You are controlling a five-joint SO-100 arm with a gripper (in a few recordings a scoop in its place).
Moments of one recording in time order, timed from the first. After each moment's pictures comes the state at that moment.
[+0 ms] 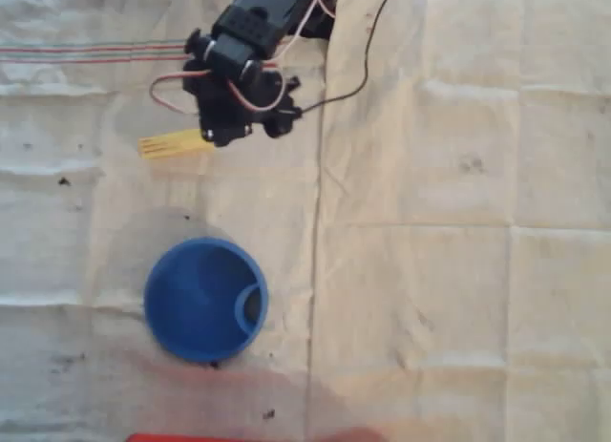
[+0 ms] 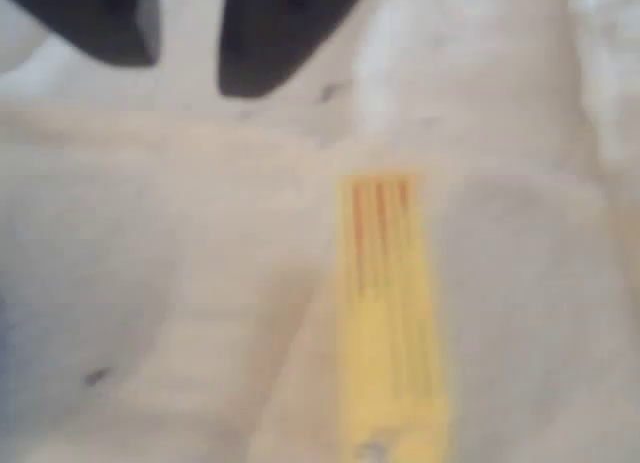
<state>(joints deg) 21.1 81.4 53.7 104.9 -41.7</state>
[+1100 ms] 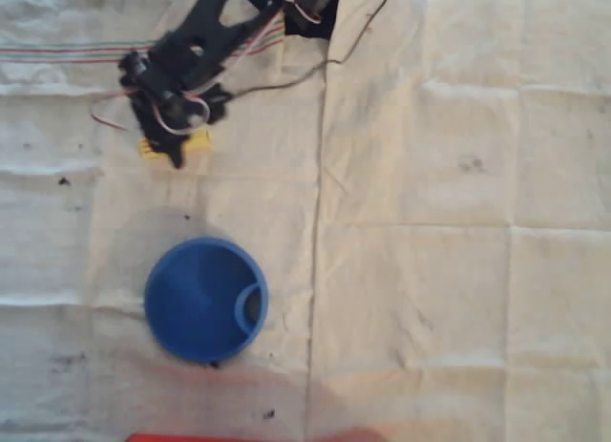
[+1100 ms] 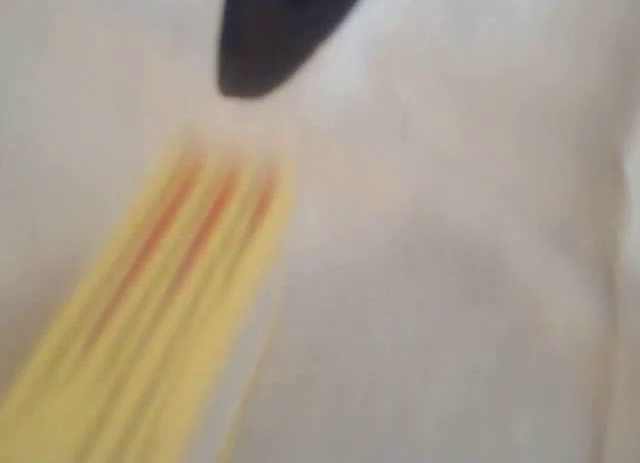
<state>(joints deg) 35.8 67.3 52.6 93.8 -70.6</state>
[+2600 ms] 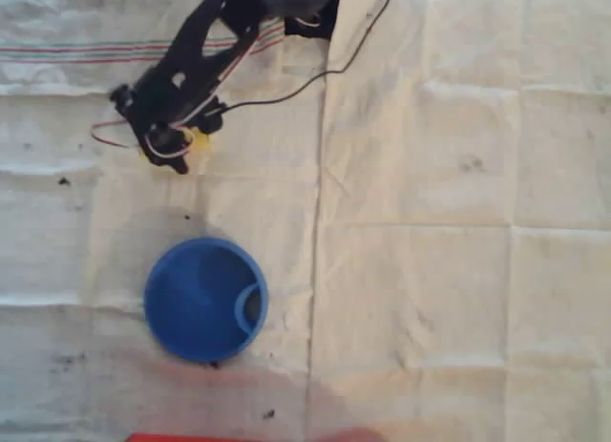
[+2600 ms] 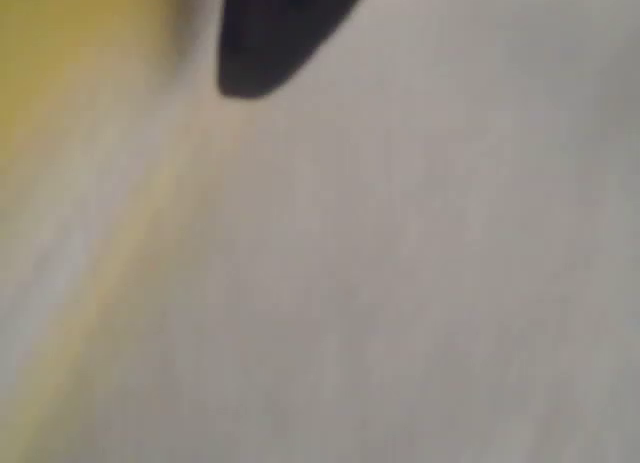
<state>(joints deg) 34.3 49.1 52.6 88.0 -70.9</state>
